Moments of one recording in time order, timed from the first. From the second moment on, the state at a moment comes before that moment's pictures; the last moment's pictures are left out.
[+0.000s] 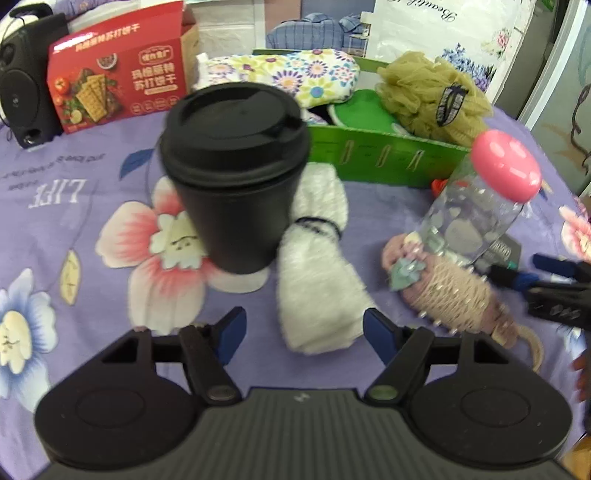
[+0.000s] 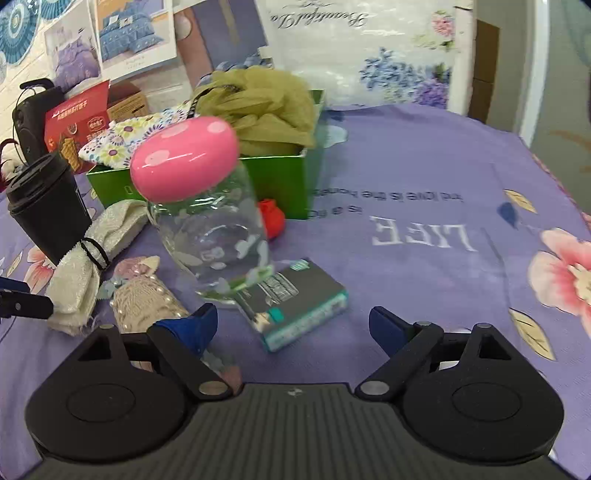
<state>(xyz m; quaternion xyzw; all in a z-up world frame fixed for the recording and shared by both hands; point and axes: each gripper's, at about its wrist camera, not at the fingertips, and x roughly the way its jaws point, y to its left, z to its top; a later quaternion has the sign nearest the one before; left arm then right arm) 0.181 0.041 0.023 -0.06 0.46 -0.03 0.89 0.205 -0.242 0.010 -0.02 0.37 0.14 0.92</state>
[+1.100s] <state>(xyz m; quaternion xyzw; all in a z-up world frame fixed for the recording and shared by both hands) 0.217 0.010 -0.016 -0.02 0.46 -0.01 0.89 0.257 -0.240 -0.008 -0.15 0.41 0.24 0.86</state>
